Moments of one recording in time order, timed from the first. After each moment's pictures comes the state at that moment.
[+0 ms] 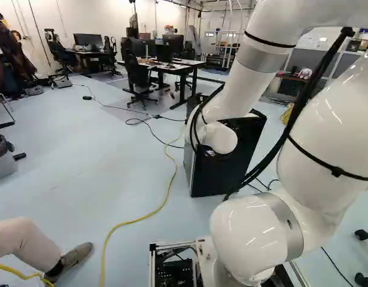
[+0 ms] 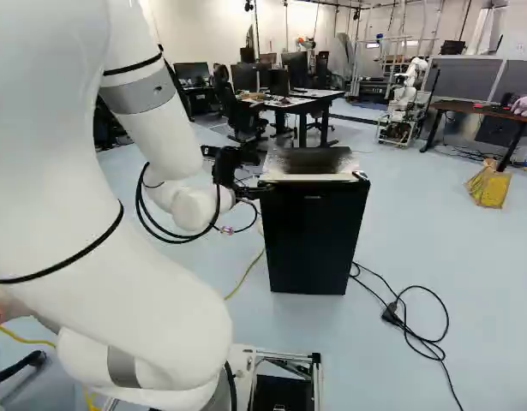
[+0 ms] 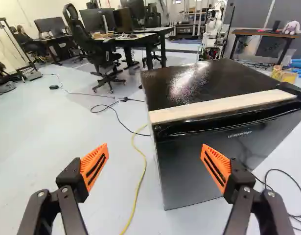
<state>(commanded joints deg) 4.8 1.2 -17.4 16.0 51.6 0.0</state>
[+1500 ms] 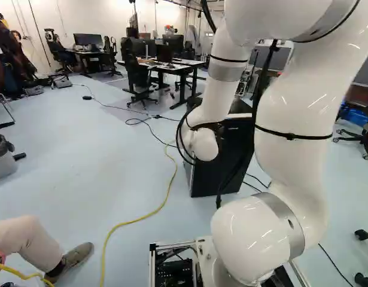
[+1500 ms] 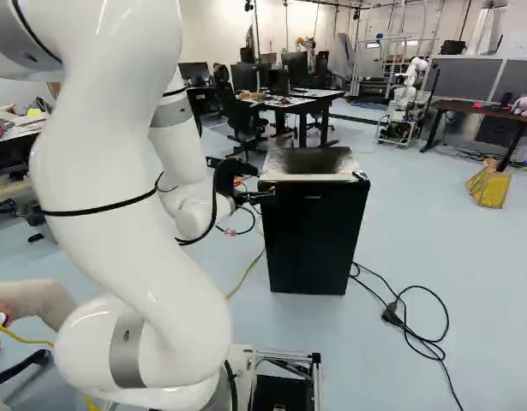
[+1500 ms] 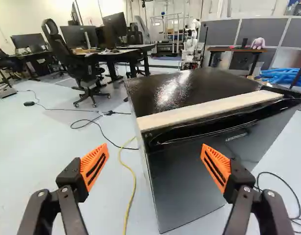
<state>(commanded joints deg) 9.6 -15.2 -22.8 27.4 68.8 0.0</state>
